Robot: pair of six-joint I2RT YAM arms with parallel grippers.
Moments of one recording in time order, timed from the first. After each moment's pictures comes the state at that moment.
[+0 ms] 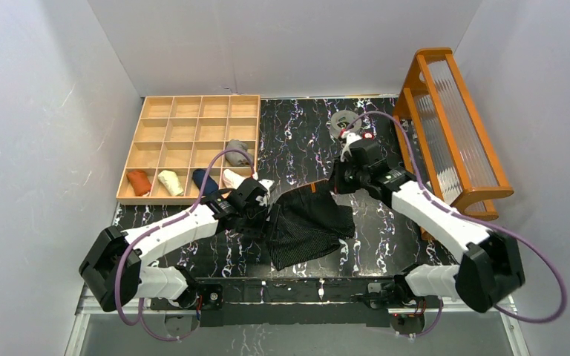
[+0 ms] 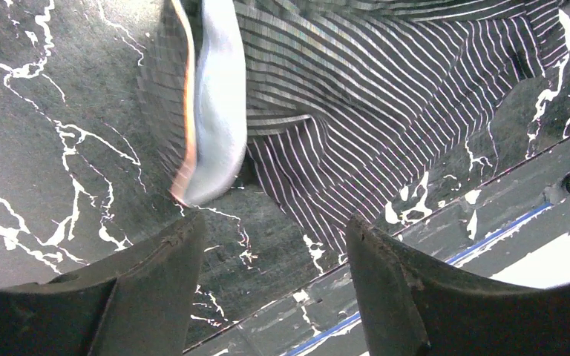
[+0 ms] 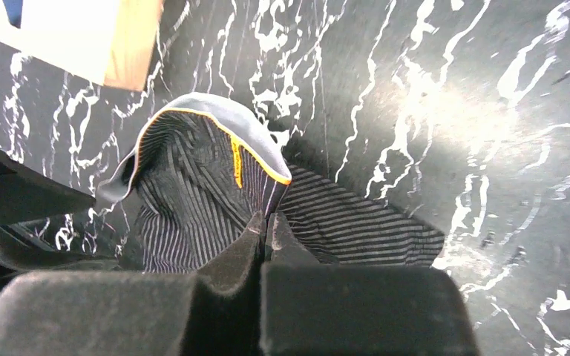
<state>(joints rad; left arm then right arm) -0.81 1.27 0.77 -0.56 0.08 -0.50 0.57 1.31 0.92 -0.41 -0.18 0.40</state>
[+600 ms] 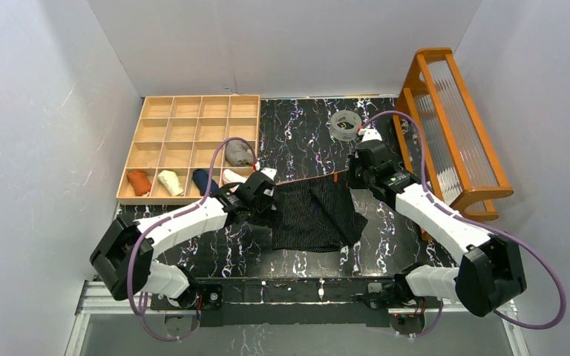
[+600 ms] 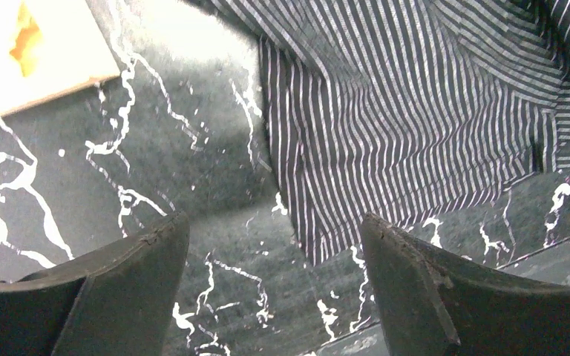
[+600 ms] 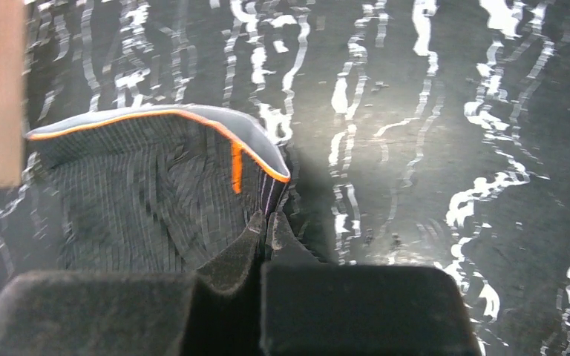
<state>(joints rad) -0.82 1.34 0.82 -0.49 -0.09 -0.51 0.53 1.22 0.87 -0.36 0.13 0.39</state>
